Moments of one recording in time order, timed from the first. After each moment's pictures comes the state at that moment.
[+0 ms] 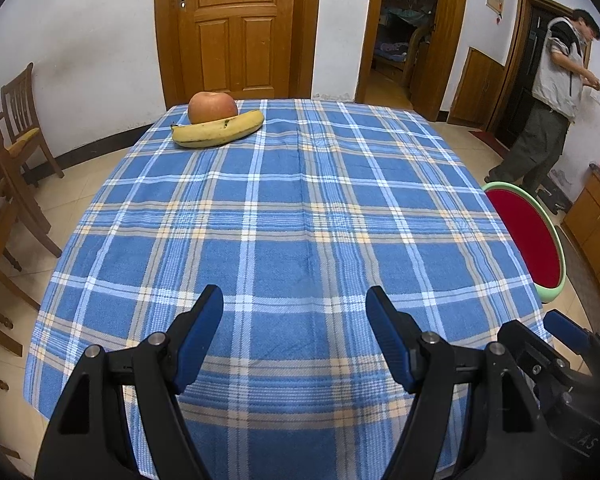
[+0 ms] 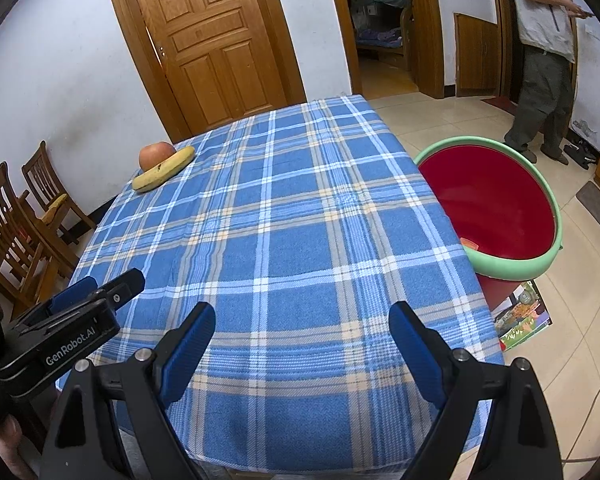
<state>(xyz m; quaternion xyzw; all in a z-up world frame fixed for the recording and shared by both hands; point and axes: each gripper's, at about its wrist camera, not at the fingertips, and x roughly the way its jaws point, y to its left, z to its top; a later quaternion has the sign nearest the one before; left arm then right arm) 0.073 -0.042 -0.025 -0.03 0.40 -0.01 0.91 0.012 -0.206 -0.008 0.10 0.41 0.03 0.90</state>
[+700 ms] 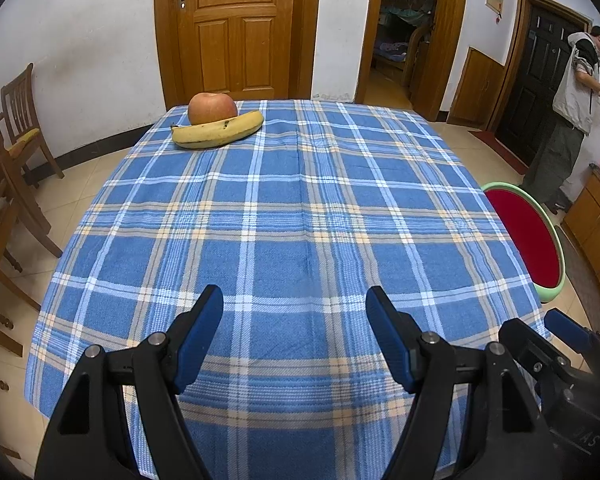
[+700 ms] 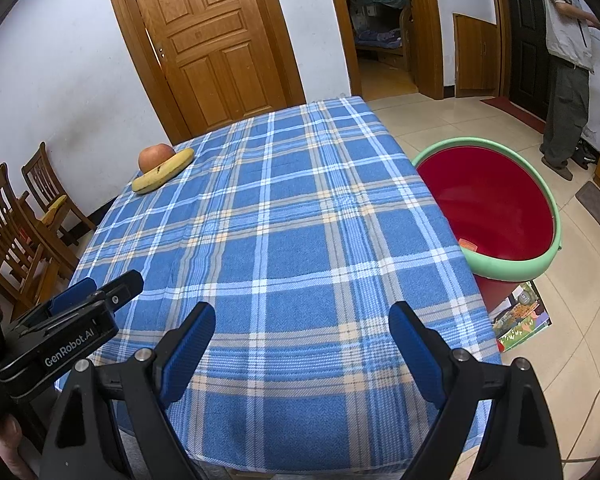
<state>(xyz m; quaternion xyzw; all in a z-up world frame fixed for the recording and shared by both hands) 0.072 -0.043 -0.024 -0.03 0.40 -0.01 0.92 0.012 -0.207 -0.007 0.10 0.41 0.03 0.91</state>
